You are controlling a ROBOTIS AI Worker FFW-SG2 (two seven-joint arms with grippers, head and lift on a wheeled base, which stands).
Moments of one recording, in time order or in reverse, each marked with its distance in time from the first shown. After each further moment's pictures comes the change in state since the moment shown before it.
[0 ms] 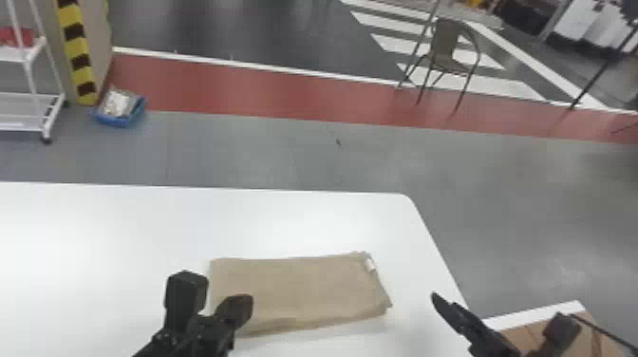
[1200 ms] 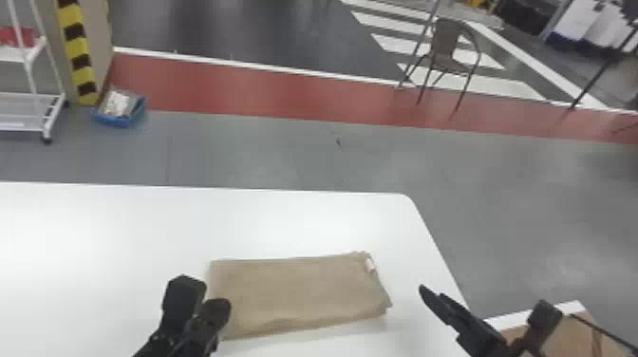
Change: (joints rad) left arm -0.040 -0.021 0.011 0.122 -0.133 -0.016 0.072; right arm -0.028 -0.029 0.058 0.044 -0.001 -0.018 0.000
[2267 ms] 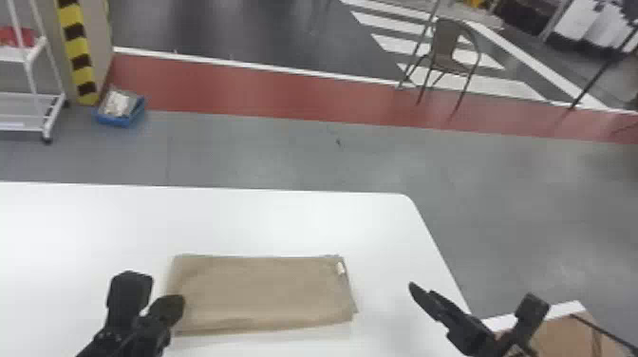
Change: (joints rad) left arm 0.028 0.038 0.145 -0.020 -0.009 0.020 -0.019; right arm -0.005 0.008 0.038 -0.015 0.008 0.018 -0.016
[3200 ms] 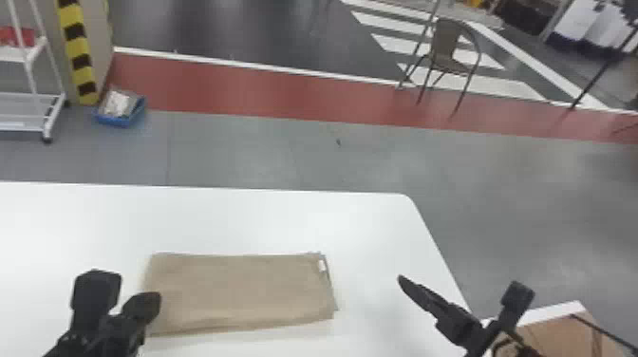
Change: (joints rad) left arm 0.067 0.033 0.079 -0.134 0.001 0.047 -0.017; right arm -0.044 0.000 0.025 -0.009 0.016 0.090 -0.019
